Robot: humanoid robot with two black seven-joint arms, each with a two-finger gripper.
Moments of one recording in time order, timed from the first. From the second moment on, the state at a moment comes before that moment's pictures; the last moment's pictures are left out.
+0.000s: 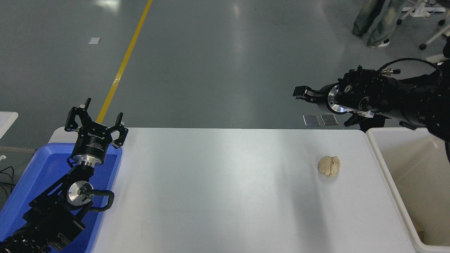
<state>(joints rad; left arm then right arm) -0.54 0.24 -0.95 -0.52 0.00 -0.56 -0.50 1.76 -0.12 -1.24 0.92 0.14 0.34 -0.06</state>
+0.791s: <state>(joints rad) -0.54 0.24 -0.95 -0.52 0.00 -0.56 -0.50 2.20 -0.14 -1.27 1.48 0.14 0.49 -0.08</state>
